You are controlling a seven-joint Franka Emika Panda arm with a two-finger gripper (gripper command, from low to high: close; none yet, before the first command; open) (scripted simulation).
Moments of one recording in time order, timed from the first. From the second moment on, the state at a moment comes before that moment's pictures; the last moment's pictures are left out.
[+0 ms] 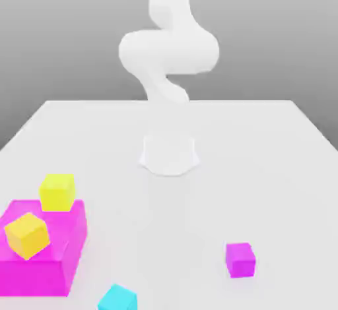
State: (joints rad) arm -0.02 -0.71 0.00 -2.30 0.00 2.33 0.83
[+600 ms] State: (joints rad) arm -0.12 -0.05 0.00 -2.33 -0.03 2.55 1.01
